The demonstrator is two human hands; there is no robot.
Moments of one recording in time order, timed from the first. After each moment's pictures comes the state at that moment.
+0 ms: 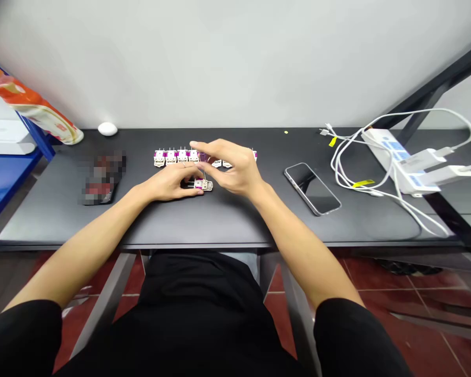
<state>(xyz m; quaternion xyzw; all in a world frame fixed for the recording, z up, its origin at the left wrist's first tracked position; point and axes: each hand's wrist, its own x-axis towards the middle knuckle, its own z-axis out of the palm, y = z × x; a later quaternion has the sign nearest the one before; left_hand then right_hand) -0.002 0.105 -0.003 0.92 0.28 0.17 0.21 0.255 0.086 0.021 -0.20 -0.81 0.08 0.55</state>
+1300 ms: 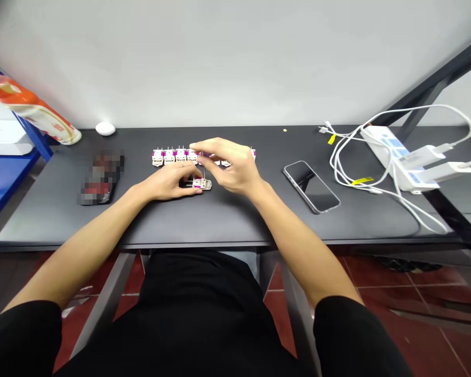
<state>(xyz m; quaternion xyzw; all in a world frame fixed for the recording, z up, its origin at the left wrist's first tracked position) -0.003 0.106 -0.004 0.92 0.28 0.16 0.21 0.253 0.080 0.026 -0.24 -0.79 0.13 0.55</state>
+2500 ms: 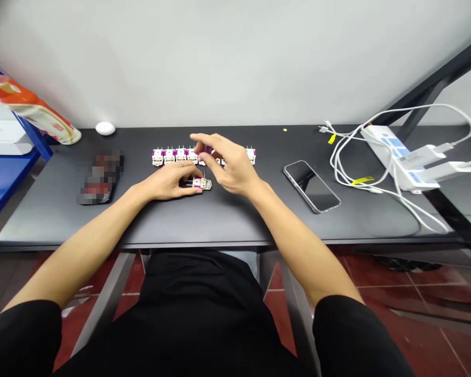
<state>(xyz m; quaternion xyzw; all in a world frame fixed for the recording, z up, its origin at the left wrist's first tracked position) -0.003 0.106 -0.004 0.92 0.28 0.17 0.21 0.254 0.084 0.021 -0.26 -0.81 0.16 0.50</state>
